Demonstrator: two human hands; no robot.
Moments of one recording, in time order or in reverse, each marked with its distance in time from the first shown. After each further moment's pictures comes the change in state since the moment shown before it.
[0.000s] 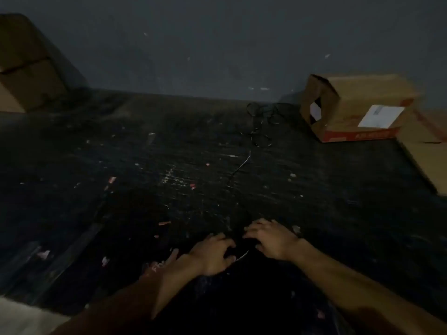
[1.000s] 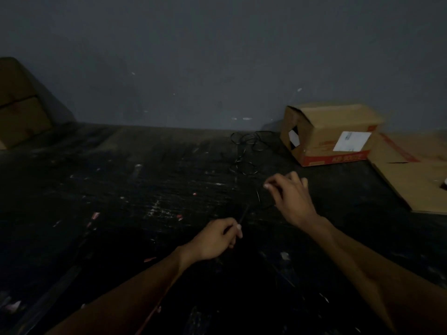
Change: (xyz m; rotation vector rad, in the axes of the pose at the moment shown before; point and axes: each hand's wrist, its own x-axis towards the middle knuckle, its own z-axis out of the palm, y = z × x) left_hand 0.031 0.043 -0.093 -0.579 0.276 0.269; right_hand -0.041 0.052 -0.134 0.214 0.910 0.279
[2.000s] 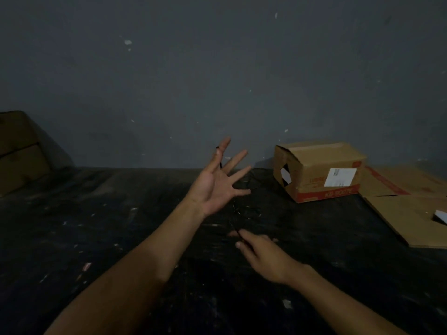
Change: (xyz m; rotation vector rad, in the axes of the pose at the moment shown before) left_hand 0.054 0.172 -0.112 -1.135 -0.092 0.341; right_hand -0.004 -0.055 0.001 0.349 -0.355 -0.078
